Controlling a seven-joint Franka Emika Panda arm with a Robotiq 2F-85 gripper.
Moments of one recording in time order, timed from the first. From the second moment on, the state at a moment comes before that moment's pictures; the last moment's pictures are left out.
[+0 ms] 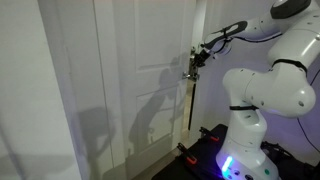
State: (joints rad) arm 1.14 -0.72 -1.79 -1.98 -0.39 2.62 -1.88
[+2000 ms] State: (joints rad) arm 1.35 -0.79 -1.80 -1.74 -0.44 2.19 -1.79
